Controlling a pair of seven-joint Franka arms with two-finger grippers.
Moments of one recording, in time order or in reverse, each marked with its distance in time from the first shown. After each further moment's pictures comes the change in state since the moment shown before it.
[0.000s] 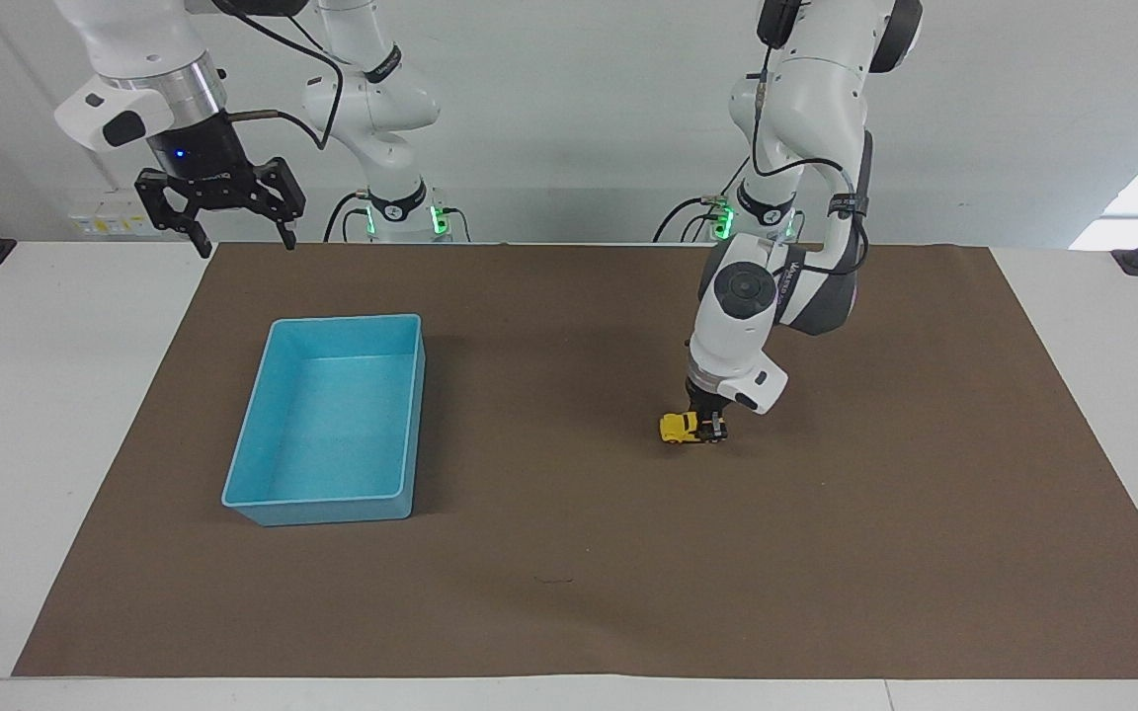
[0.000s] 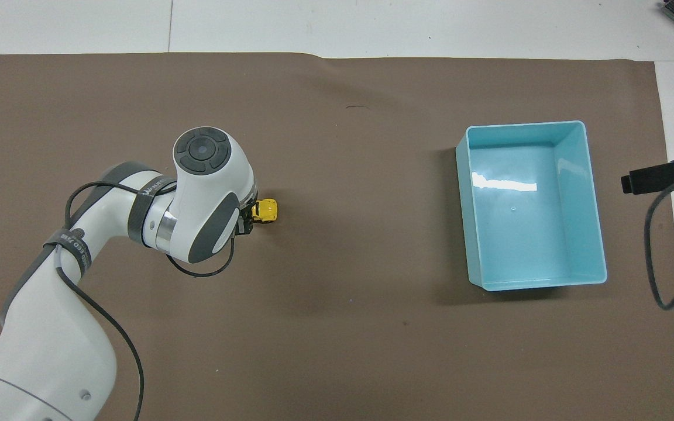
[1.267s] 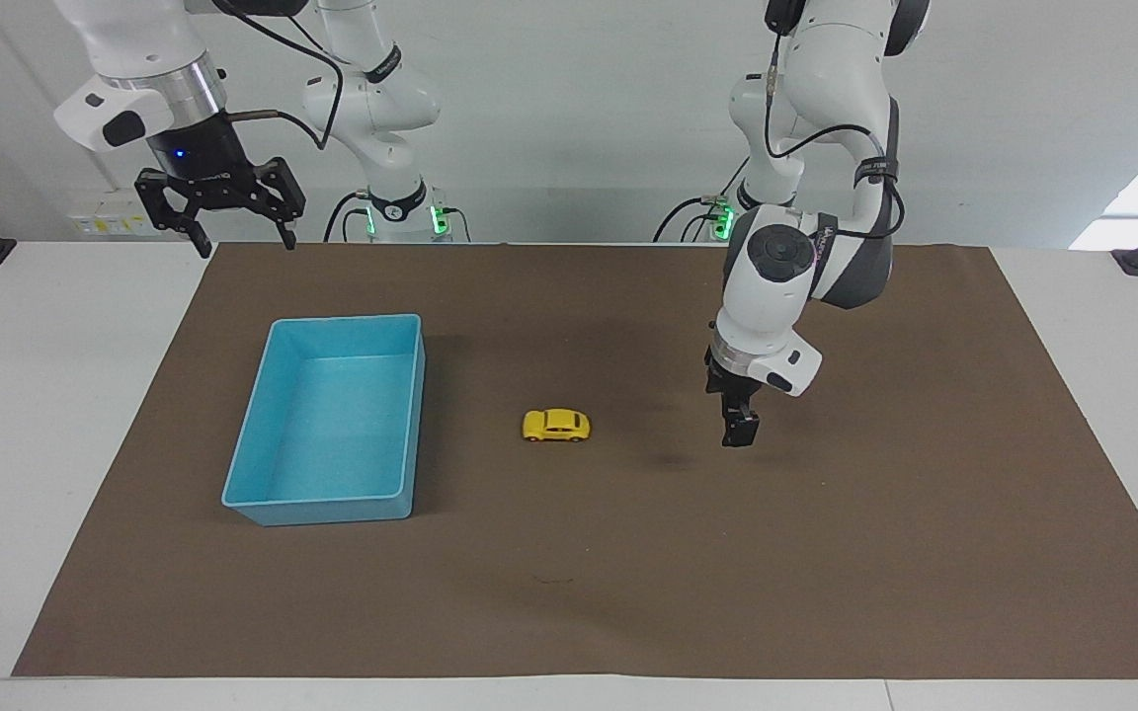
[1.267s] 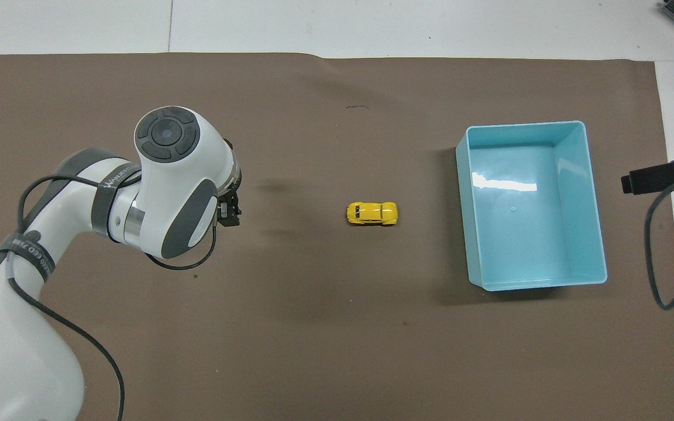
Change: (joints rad) left arm 0.011 -0.069 0.016 0.047 0.002 -0.034 0.016; right arm 0.000 0.000 0.000 0.000 0.000 0.000 0.000
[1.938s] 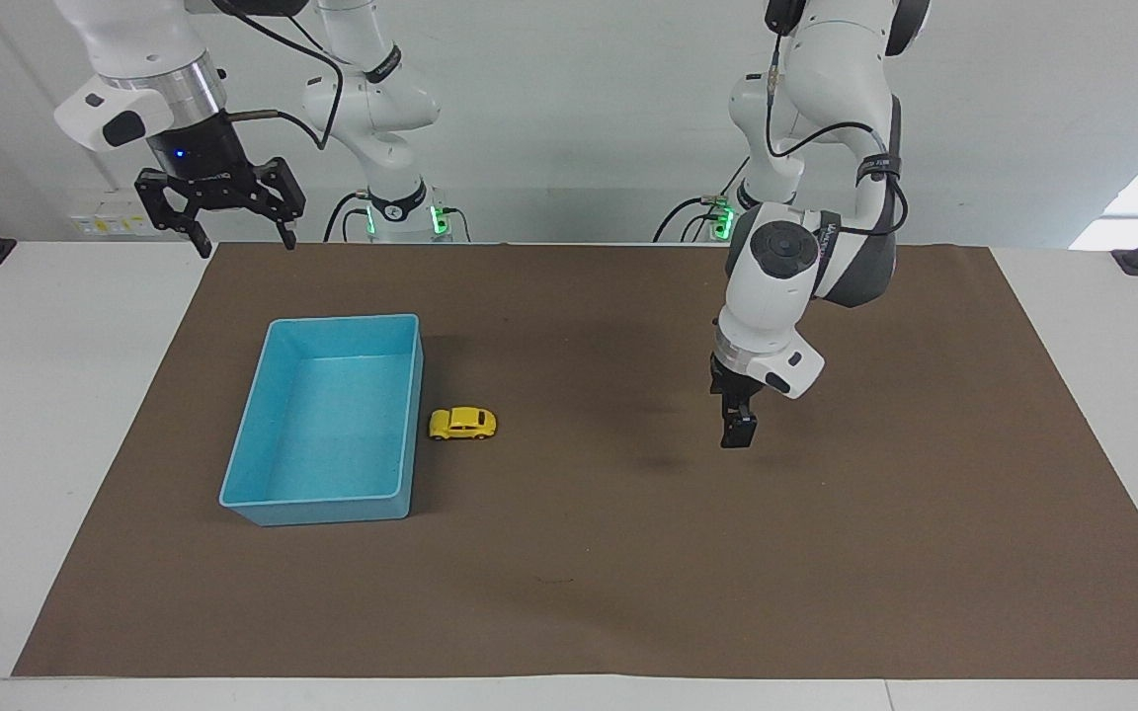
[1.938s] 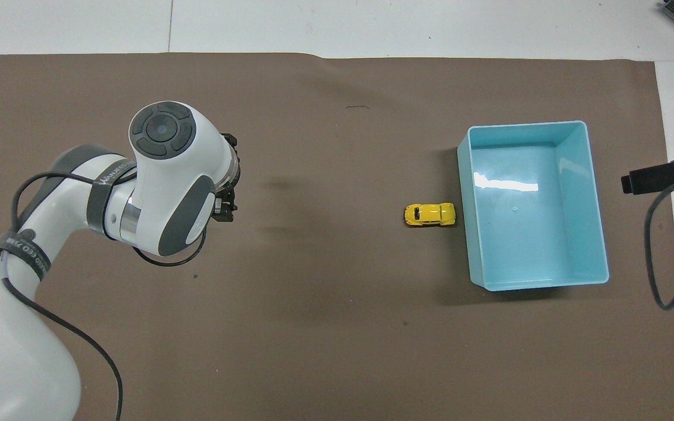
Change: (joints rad) left arm 0.000 -0.002 0.002 0.024 0.001 0.000 0.173; right arm 0.000 0.000 0.000 0.000 0.000 0.000 0.000
